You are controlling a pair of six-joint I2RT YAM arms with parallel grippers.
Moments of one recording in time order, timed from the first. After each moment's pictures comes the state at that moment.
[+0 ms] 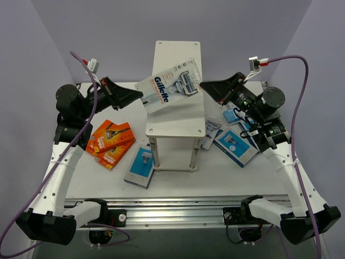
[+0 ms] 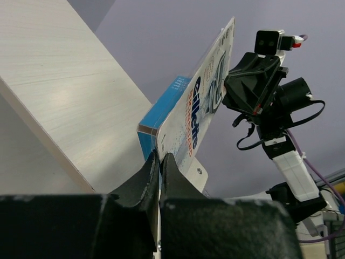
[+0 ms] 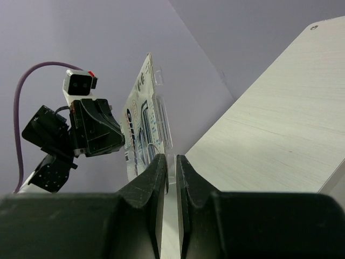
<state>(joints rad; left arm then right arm) -0.18 1.14 1.27 0.09 0.82 -0.94 0.31 1.10 1.23 0.15 -0.51 0.79</state>
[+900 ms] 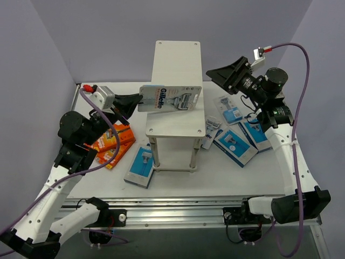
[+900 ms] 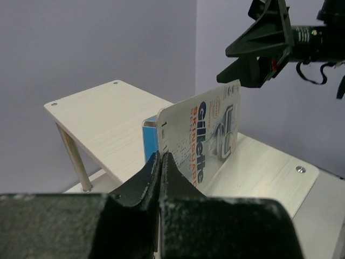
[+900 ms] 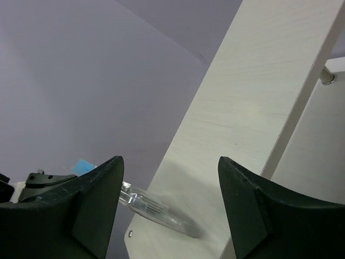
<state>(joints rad) -0.45 0.94 1.16 0.10 0.37 -0.12 0.13 1.27 1.39 -0.05 -0.61 0.93</state>
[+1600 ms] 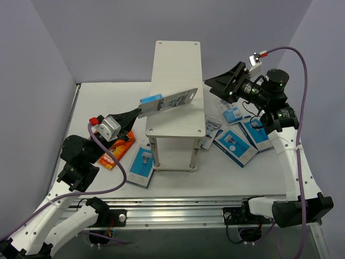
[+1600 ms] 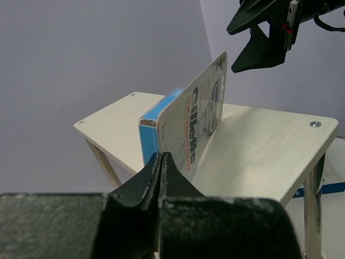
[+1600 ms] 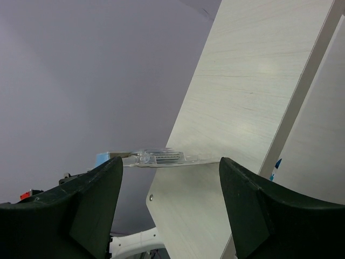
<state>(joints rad) -0.58 0.75 0.88 0.27 0.26 0.19 0.13 1.25 1.44 -0.26 -0.73 0.99</state>
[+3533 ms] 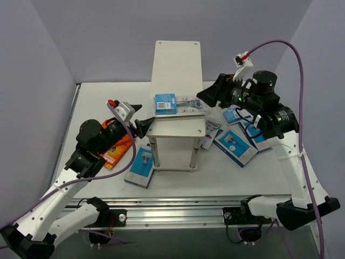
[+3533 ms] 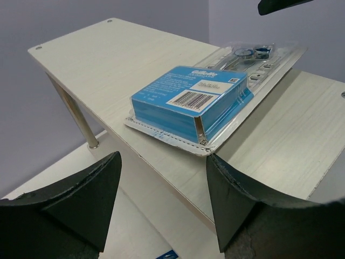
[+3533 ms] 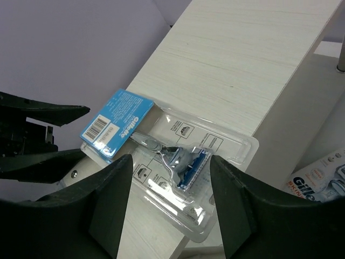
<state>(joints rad) -0.58 0.88 0.93 0.08 0.21 0.08 0.34 1.23 1.58 -0.55 -0.44 0.44</state>
